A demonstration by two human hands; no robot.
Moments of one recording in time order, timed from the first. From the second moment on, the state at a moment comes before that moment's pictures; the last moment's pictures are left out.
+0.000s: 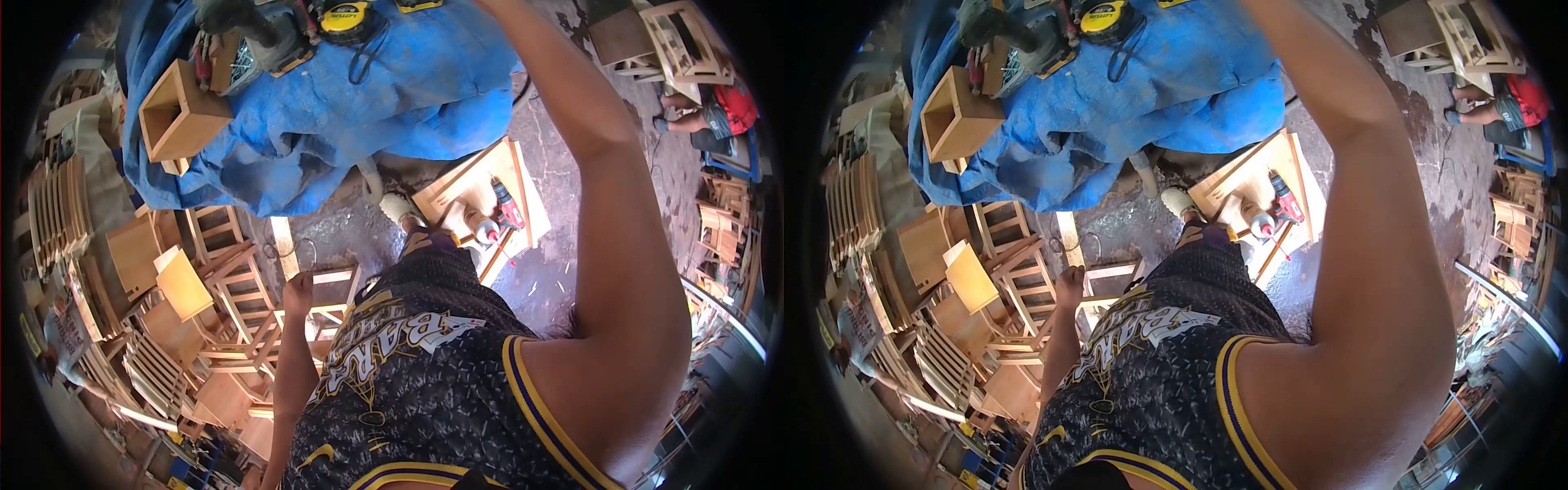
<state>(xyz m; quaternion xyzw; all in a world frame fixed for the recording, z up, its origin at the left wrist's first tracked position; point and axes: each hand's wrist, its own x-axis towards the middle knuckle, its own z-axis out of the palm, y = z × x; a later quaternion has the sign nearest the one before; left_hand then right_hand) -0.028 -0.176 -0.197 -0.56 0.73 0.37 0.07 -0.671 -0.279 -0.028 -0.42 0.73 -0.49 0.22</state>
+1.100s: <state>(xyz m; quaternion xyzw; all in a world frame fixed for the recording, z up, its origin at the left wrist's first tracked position) -0.056 -0.167 -0.213 -0.57 0.65 0.47 0.19 -0.495 0.191 -0.441 0.35 0.75 -0.25 0.51</state>
